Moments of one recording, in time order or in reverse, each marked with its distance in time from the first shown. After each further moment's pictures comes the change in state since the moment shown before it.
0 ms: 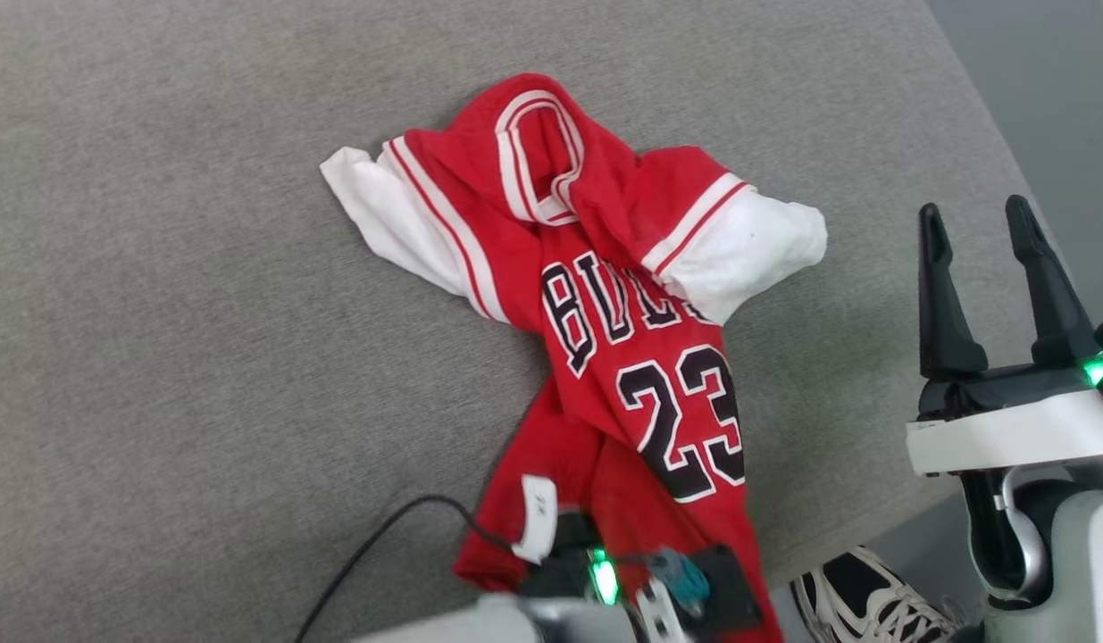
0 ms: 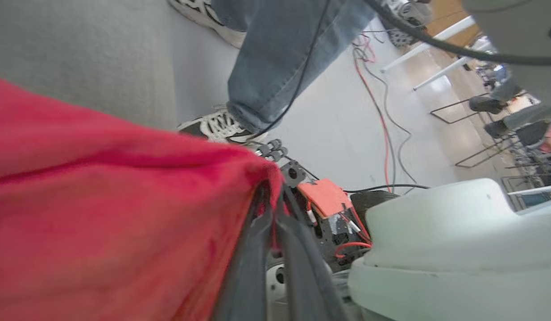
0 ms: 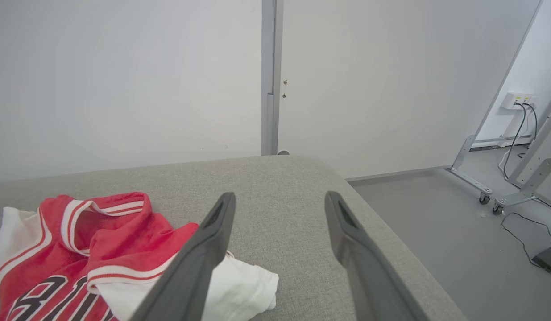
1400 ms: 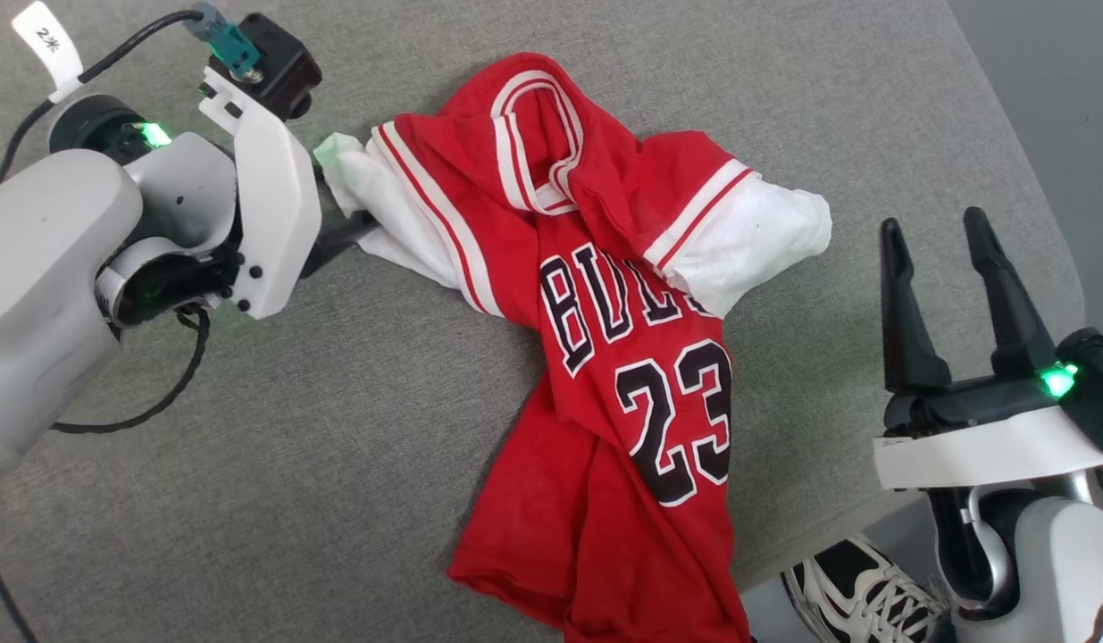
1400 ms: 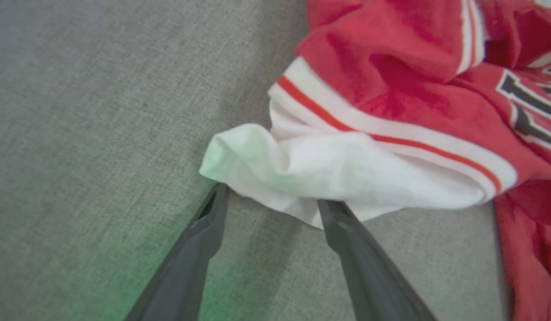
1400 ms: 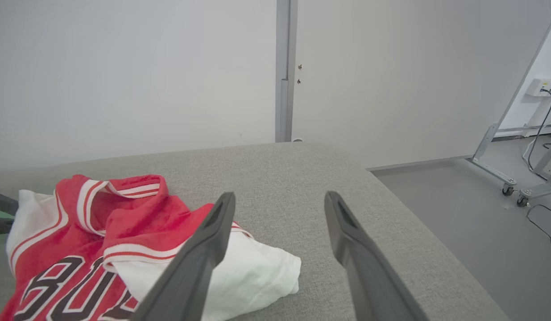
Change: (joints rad) left arm -0.640 0.364 0.017 0.508 -0.320 -0.001 -0.019; right arm 0.011 0.000 0.054 0.033 0.028 0.000 -0.064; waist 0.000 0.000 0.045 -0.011
